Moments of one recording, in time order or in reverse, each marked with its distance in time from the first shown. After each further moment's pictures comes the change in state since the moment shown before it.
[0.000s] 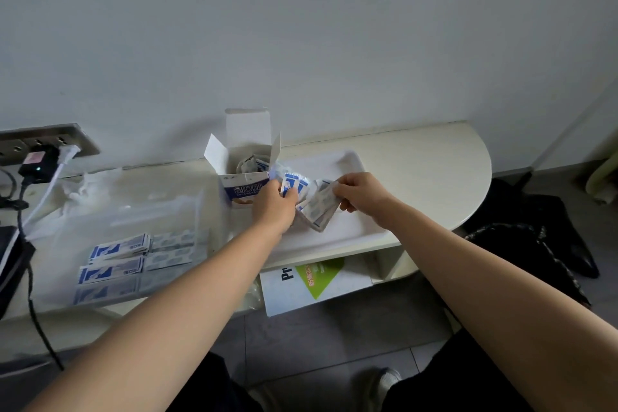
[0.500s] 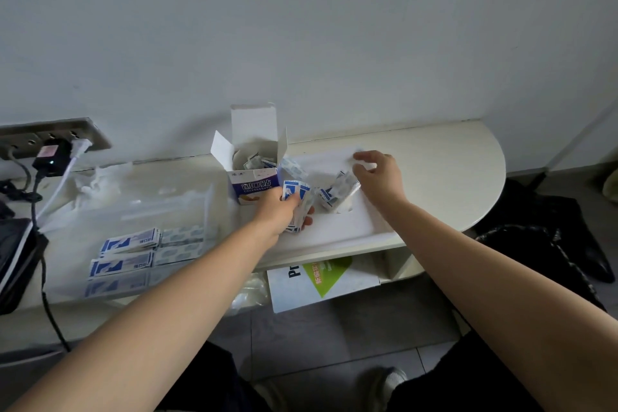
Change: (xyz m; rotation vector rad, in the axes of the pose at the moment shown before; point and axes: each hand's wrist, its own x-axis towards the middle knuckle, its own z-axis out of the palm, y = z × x) left_hand -0.005 -0.010 -0.013 -0.405 -0.257 -0.132; right_hand 0.012 0.000 -0.001 -0.031 0.395 -0.145
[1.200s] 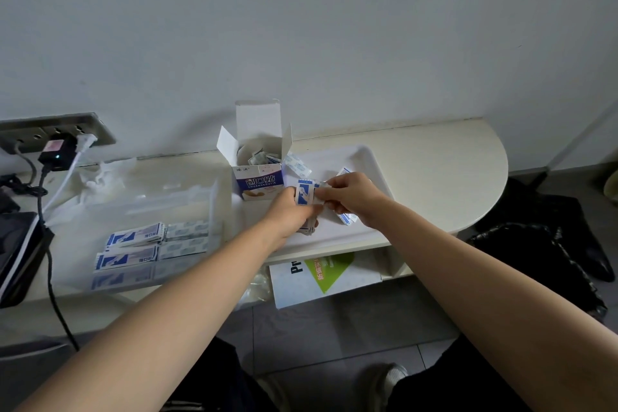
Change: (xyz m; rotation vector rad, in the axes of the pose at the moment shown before) left_hand 0.002 -0.010 0.005 0.083 -0.079 0.007; right_hand -0.028 -0.018 0.024 0.148 -0.510 0.185
